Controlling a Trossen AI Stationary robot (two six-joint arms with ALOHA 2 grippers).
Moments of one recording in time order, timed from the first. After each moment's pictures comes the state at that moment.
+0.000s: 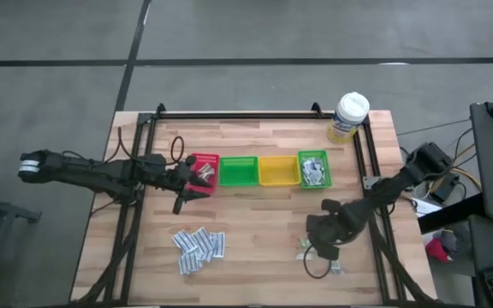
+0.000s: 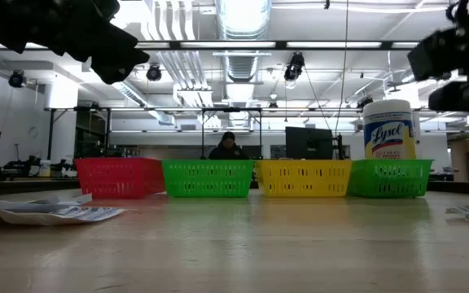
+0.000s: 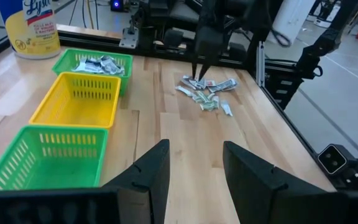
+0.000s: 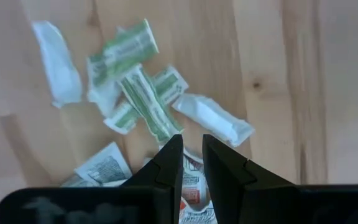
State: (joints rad) left arm 0.00 0.76 0.42 0.10 0.16 -0.15; right arm 0.58 1.52 0.89 -0.85 0.07 0.80
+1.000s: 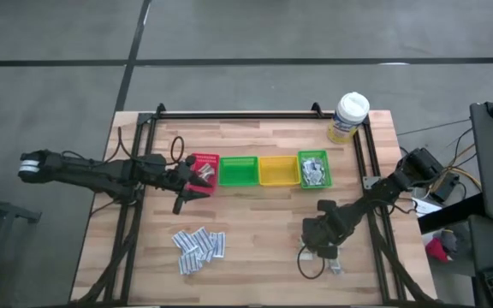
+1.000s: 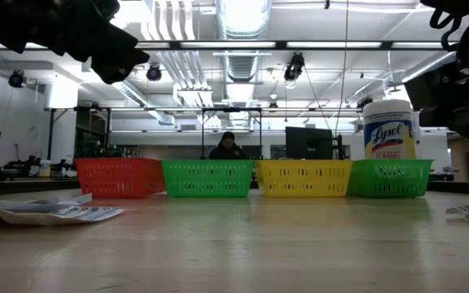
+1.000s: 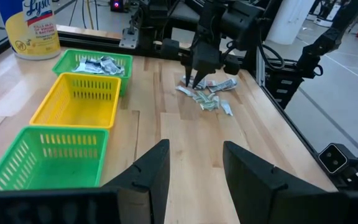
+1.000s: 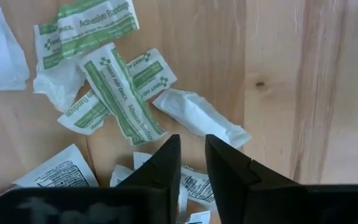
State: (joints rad) left arm 0.00 0.76 0.42 0.10 0.16 -0.14; right arm 0.56 1.64 0.91 -0.86 0.05 0.68
